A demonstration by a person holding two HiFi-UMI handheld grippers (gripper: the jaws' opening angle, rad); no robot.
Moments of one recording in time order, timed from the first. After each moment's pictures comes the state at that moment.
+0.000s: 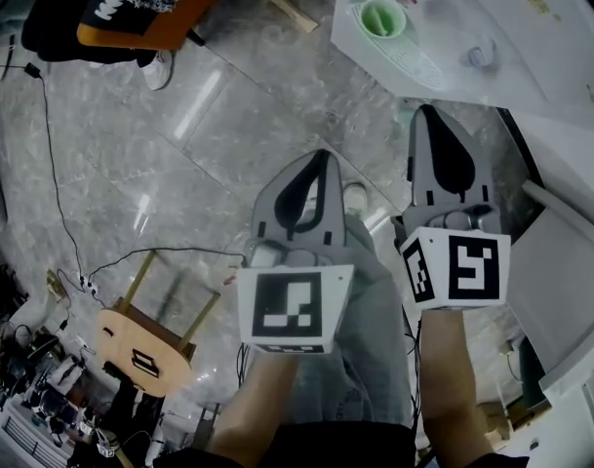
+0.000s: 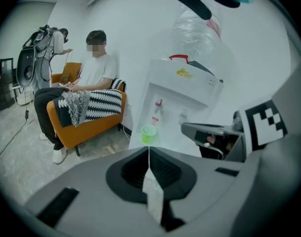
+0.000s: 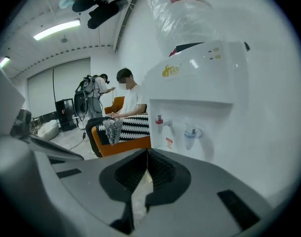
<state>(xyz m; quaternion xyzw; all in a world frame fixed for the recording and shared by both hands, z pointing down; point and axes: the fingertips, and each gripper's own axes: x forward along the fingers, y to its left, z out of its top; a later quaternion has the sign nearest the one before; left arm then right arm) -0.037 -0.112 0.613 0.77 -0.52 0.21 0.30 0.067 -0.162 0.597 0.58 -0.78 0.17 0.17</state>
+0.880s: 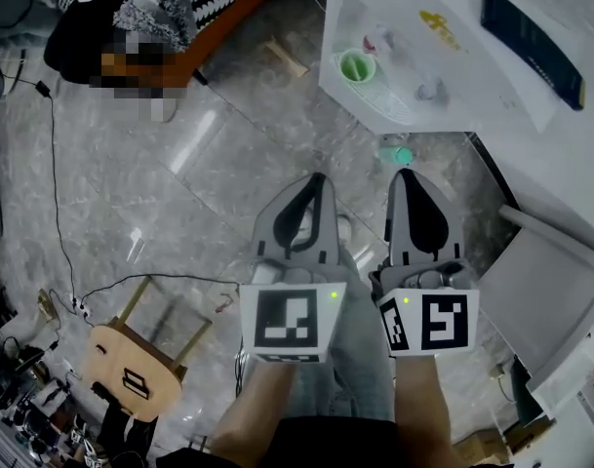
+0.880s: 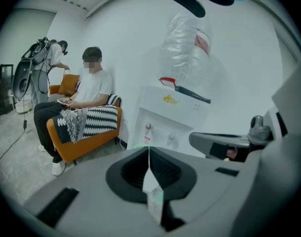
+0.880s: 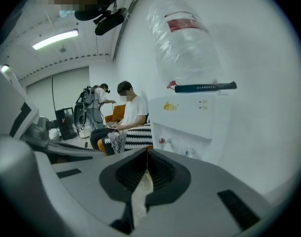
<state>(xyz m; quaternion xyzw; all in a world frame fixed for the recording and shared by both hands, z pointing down) -0.025 -0.111 0.529 0.79 -0.53 0.17 0.26 0.068 -0.118 0.507 0.59 -0.78 0.17 0.13</state>
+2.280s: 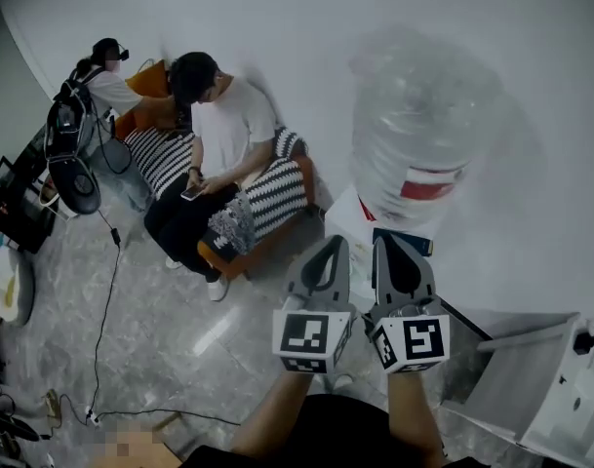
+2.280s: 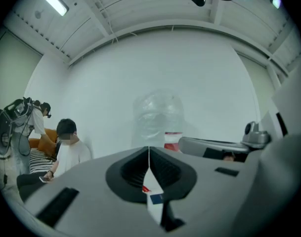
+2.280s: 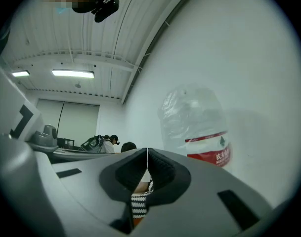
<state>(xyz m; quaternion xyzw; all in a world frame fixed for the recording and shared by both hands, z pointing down) 0.013 -0.154 0.141 0.87 -0.50 0.01 0.03 0.079 -0.144 0.119 0.60 -0.80 -0.01 -0.06</state>
